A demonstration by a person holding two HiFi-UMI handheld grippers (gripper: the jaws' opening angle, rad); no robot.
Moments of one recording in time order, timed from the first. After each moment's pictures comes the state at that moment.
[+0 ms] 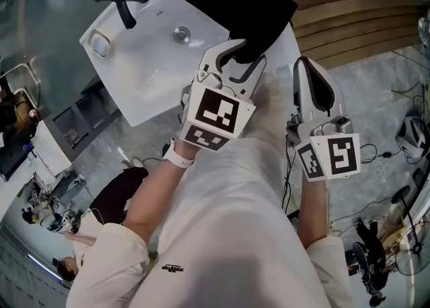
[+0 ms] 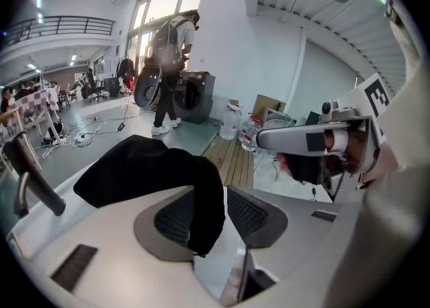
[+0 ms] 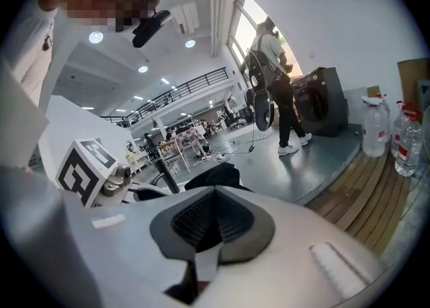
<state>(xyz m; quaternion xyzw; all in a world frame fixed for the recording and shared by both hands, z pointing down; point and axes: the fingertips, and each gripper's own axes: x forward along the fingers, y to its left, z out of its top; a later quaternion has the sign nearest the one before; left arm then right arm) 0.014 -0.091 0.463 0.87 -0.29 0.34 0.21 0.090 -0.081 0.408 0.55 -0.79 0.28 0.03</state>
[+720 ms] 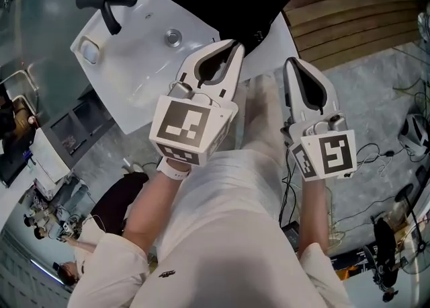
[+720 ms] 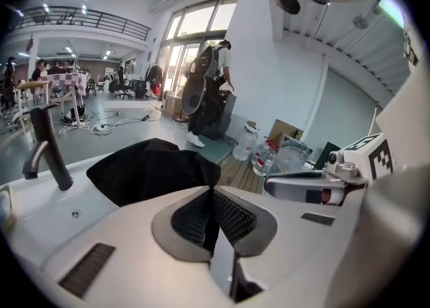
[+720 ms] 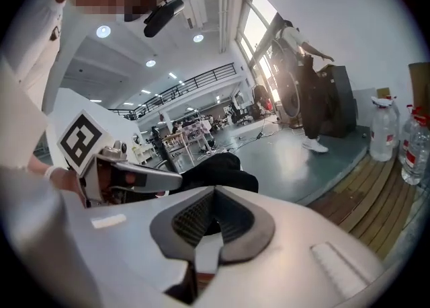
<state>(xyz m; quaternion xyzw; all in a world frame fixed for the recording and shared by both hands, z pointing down) 0.003 -0.109 0.448 0.86 -0.38 0.25 0.25 0.087 -0.074 0.442 0.52 -0.81 0.27 0.05</state>
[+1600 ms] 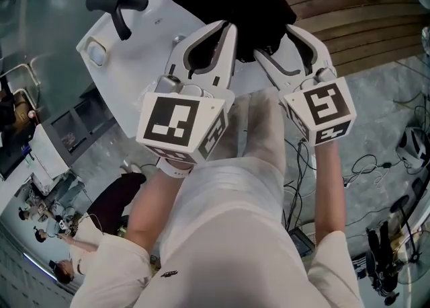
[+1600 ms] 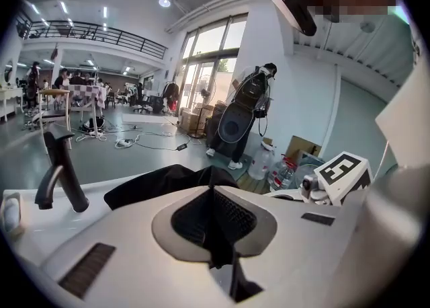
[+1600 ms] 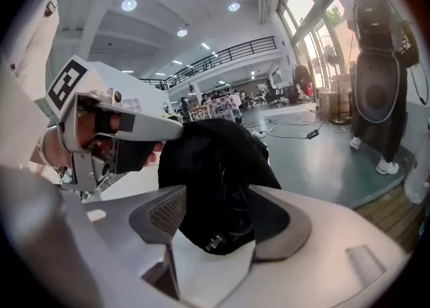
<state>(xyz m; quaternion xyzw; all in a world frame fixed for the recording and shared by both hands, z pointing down) -0.026 -0.174 0.417 0.84 -0.45 0.19 0.24 0.028 -0.150 0.478 0.39 -0.87 0.24 0.17</state>
